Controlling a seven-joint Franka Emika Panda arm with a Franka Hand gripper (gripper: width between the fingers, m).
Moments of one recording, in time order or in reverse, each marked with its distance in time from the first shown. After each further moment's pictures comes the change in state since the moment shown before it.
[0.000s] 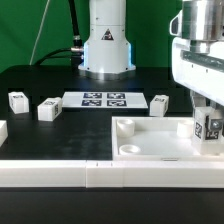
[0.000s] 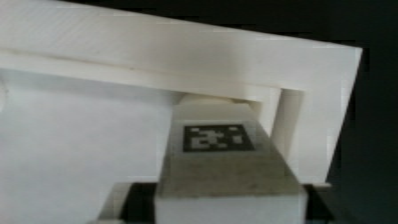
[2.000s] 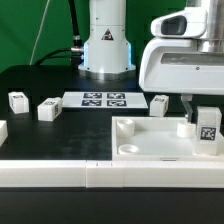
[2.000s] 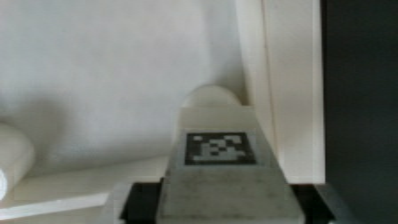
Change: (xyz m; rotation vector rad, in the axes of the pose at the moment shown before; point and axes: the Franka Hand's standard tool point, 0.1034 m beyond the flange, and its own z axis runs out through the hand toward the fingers) arm -0.002 0.000 -0.001 -0.030 0.013 -1.277
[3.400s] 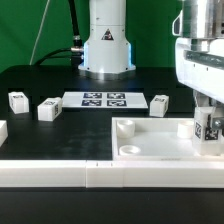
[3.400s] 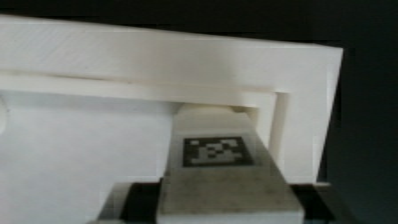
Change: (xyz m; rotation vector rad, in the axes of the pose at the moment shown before) arm 0.002 -0.002 -0.001 0.059 -0.002 1.301
